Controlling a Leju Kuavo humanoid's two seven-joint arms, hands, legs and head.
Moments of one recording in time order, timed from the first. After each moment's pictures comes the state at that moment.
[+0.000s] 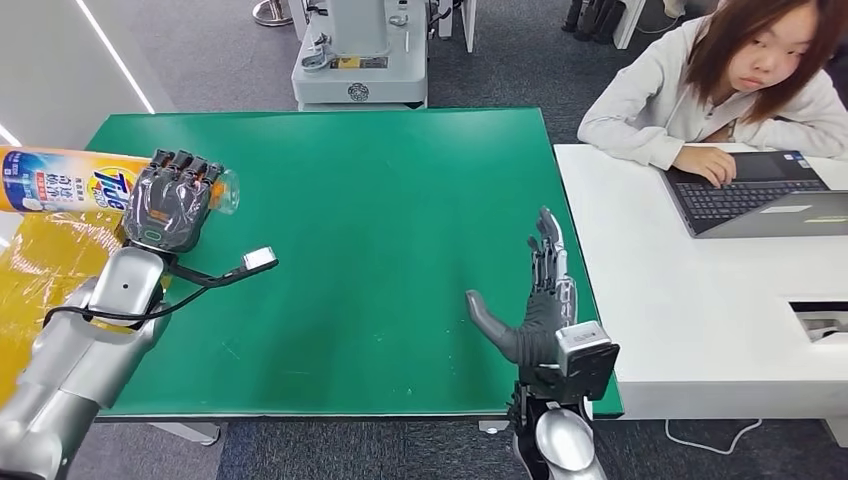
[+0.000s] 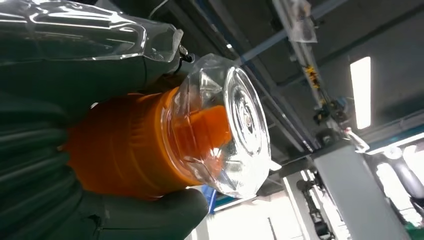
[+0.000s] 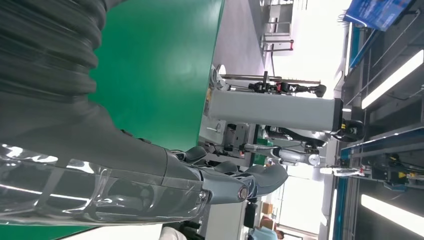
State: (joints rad) left arm -0.69 0.38 -0.64 -0.93 -1.57 0.58 0.14; right arm -0.06 0.18 0.36 -1.59 0.08 -0.21 -0.70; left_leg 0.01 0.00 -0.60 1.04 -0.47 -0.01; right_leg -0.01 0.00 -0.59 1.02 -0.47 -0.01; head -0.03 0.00
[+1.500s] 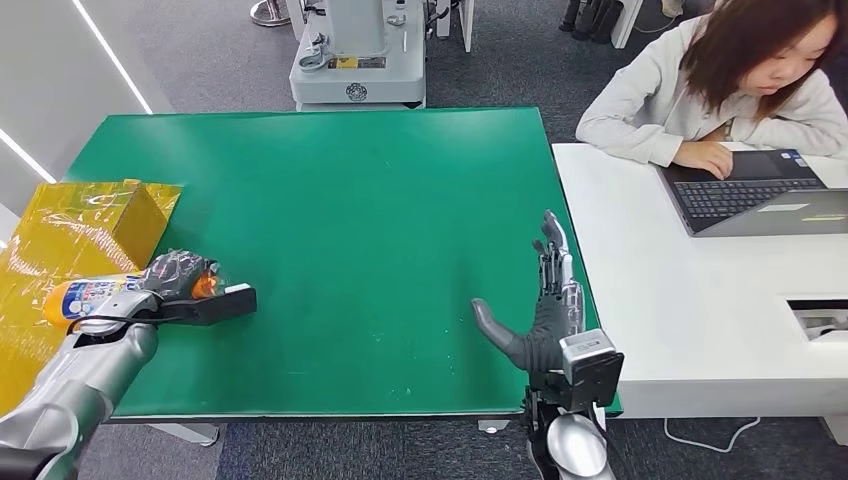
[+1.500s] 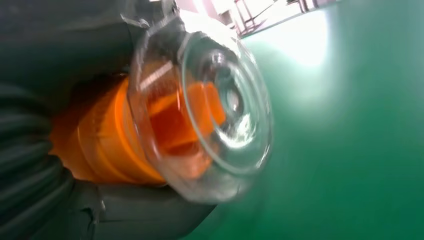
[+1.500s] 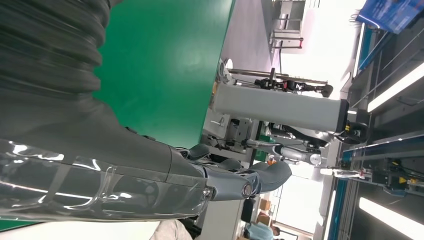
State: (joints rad) left arm -0.76 0.29 -0.43 -0.33 -1.13 0.17 -0.26; right arm -0.03 0.18 0.30 -1.62 0.15 -0.13 -0.70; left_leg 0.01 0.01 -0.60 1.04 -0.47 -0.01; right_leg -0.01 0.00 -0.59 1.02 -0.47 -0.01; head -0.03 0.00
